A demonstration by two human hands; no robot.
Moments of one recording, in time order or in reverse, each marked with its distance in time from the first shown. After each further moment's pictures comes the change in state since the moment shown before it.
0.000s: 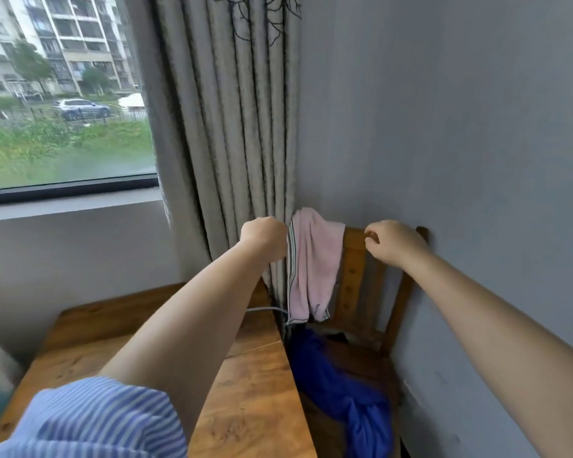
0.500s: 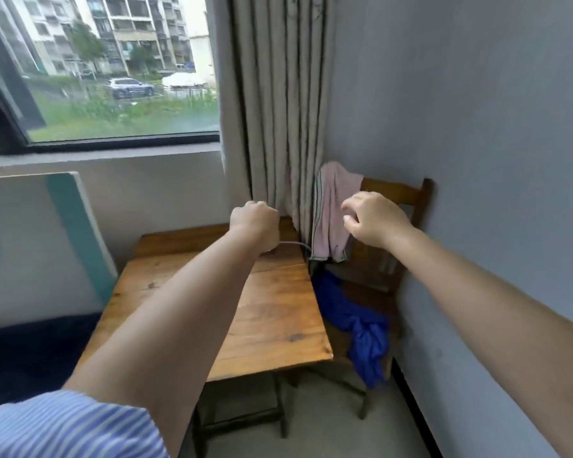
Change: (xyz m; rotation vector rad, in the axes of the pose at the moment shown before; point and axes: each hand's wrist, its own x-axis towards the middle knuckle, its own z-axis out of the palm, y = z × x) left_hand -0.262 -0.001 -0.014 0.046 0.018 -0.139; right_hand -0.213 -0.086 -0.043 0.046 0.025 -0.306
